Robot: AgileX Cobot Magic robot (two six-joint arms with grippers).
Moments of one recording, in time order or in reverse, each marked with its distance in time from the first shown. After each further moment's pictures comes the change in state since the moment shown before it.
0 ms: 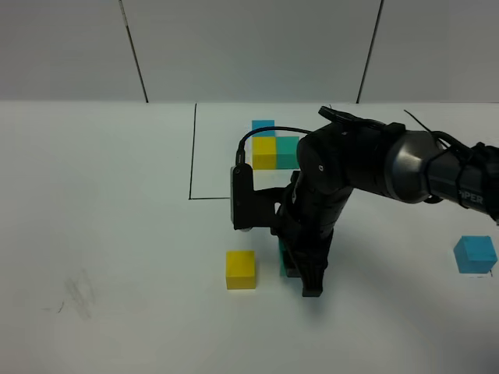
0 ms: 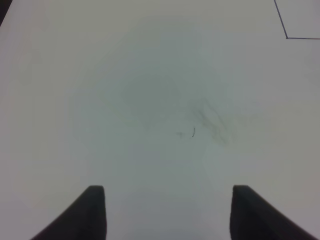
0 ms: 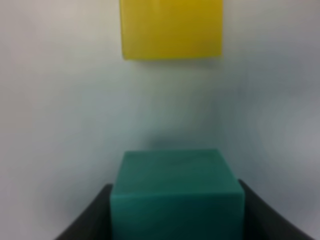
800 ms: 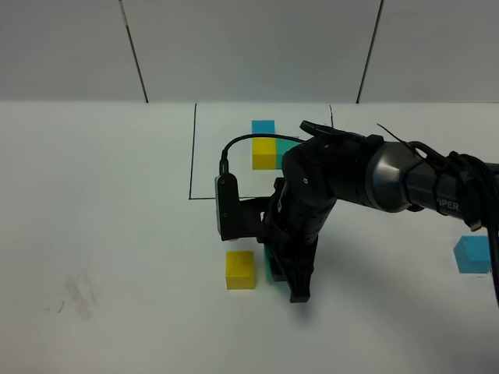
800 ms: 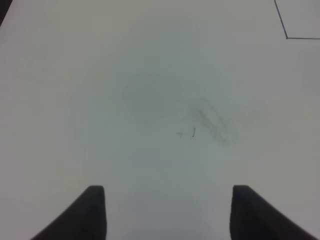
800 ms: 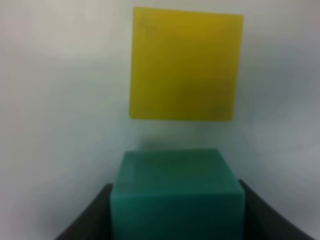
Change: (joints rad) left arm 0.000 0.000 0.000 0.000 0.000 0.000; right arm 0.031 0.043 -0.006 0.007 -0.067 -0.027
